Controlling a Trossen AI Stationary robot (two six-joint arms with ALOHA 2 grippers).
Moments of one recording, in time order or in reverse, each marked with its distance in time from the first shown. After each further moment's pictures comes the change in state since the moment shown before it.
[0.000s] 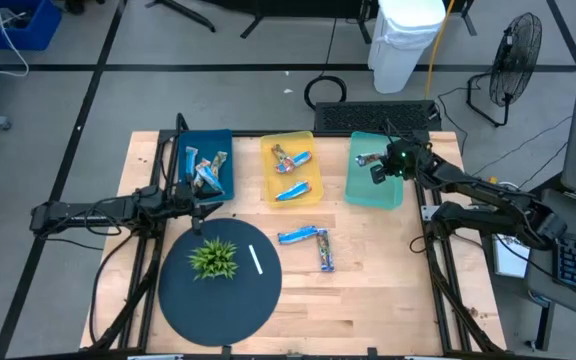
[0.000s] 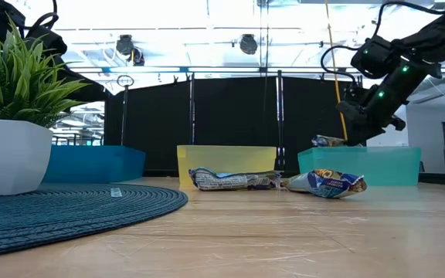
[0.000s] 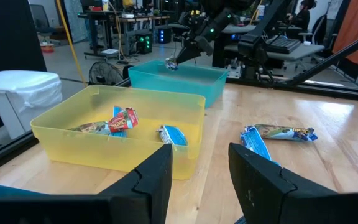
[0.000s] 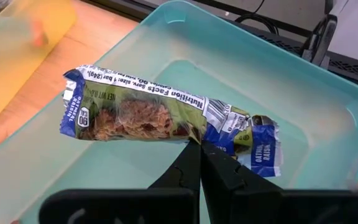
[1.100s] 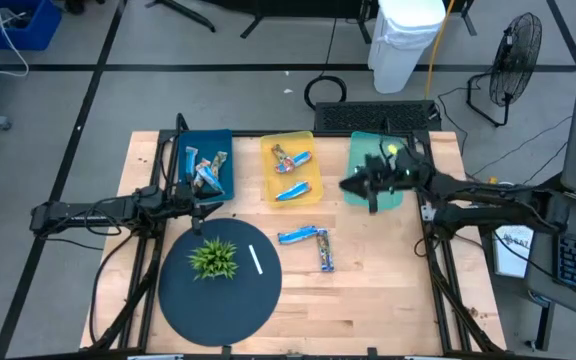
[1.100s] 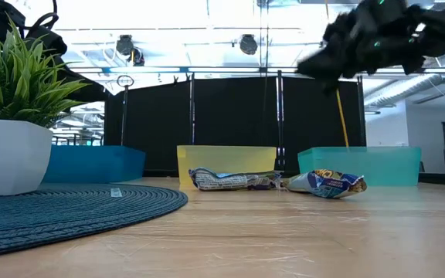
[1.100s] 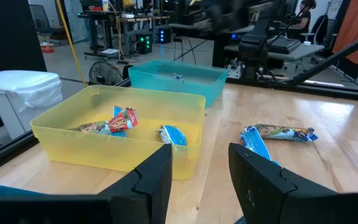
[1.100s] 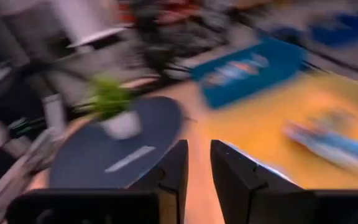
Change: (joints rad) left arm 0.000 0.000 0.000 0.000 0.000 0.000; right arm 0.342 -0.002 -0.006 0.549 -0.602 0.022
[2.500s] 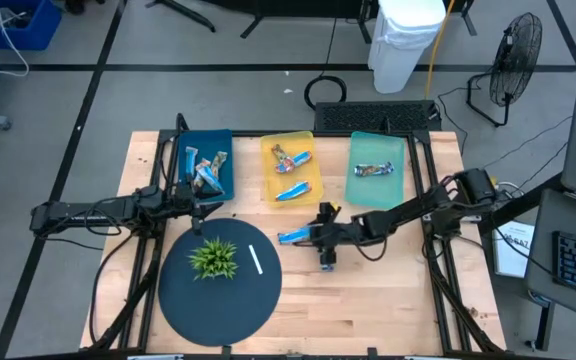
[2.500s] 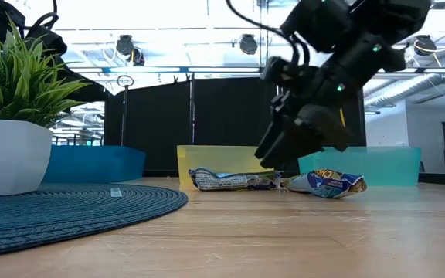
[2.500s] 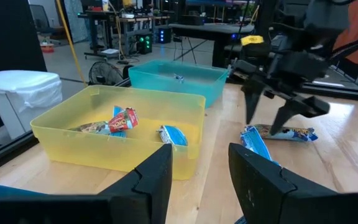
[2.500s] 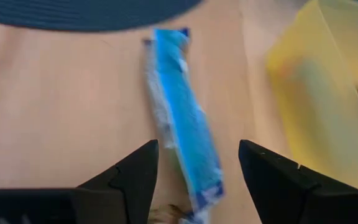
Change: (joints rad) left arm 0.000 0.000 0.000 0.000 0.000 0.000; right arm 0.665 0.767 0.386 -0.220 0.810 -0.323
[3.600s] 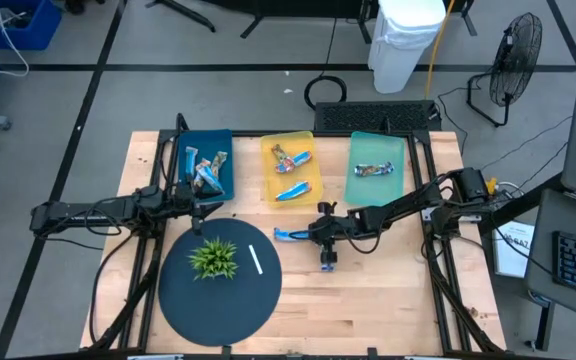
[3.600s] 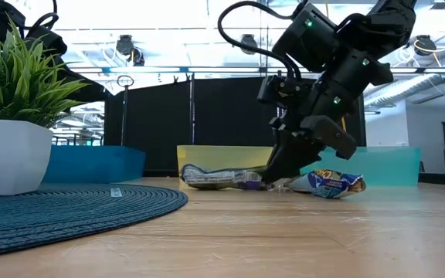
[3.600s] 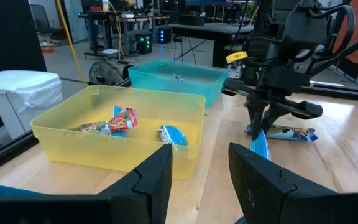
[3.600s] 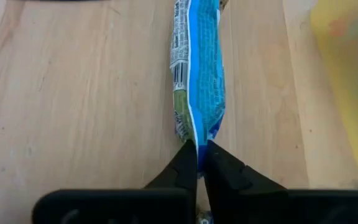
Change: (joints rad) left arm 0.000 0.000 0.000 0.000 0.000 0.000; right arm -0.076 0.048 0.004 -0.025 -0.186 0.049
